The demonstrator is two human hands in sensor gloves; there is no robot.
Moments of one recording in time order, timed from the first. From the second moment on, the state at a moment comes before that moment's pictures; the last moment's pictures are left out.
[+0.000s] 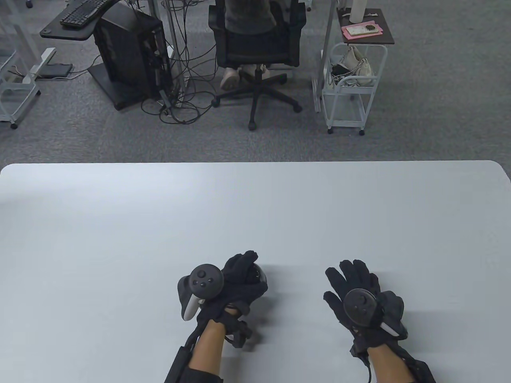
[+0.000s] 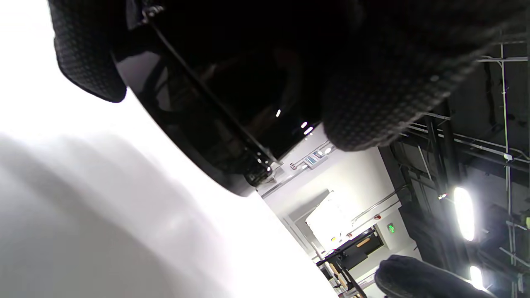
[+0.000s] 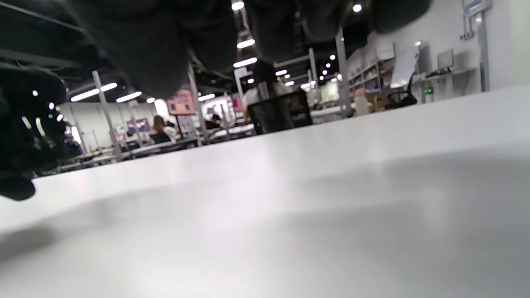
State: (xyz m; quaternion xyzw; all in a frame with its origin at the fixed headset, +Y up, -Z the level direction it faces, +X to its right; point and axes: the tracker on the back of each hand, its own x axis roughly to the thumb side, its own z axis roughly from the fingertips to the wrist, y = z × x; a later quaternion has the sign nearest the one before) left_hand -0.126 -0.753 -0.334 -0.04 -0.14 0.46 0.88; right_hand 0.200 -0.727 -0.287 0.13 -0.02 0.98 0.14
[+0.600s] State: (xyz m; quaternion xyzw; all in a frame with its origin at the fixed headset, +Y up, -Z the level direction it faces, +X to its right) left_hand -0.123 -0.766 -0.335 -0.08 -0.12 0.42 0.90; right_hand 0.199 -0.729 -0.287 0.13 -0.02 0.98 0.13
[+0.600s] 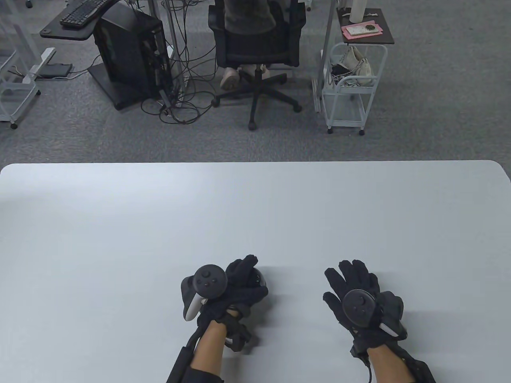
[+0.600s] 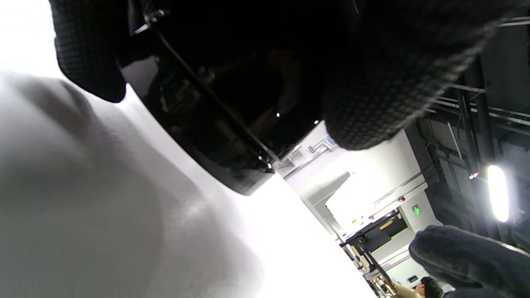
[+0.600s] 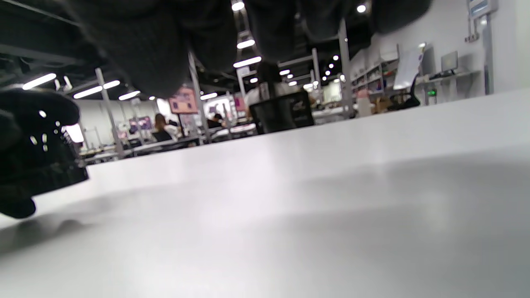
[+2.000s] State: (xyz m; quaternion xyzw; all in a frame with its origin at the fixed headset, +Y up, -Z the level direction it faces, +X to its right) left_hand -0.107 -0.763 -0.335 -0.12 -0.14 0.33 0.92; right_hand 0.199 -0.728 -0.286 0.14 -0.03 0.98 0.13
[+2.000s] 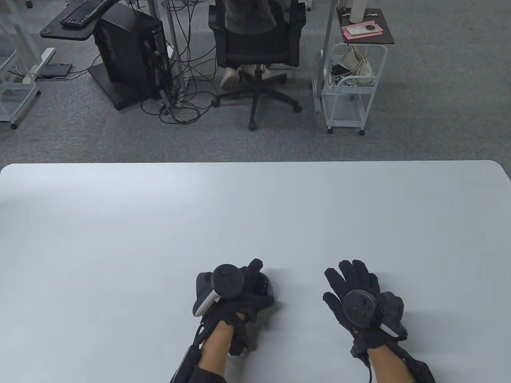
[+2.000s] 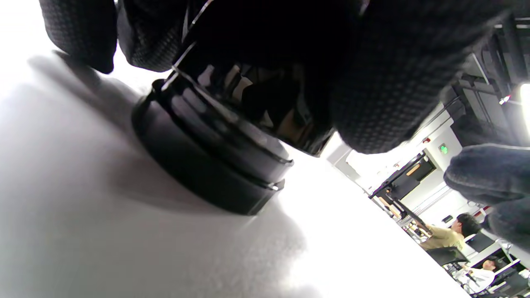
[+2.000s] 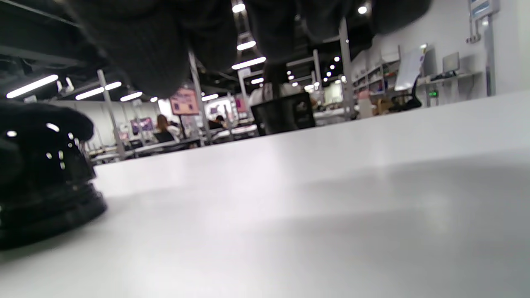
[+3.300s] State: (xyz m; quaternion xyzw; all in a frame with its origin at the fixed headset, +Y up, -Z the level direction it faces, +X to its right) left_hand -0.238 -0.771 -0.335 -0.14 -0.01 0.15 0.98; right_hand 0.195 -0.734 -0.289 0.13 -0.01 0.98 0.13
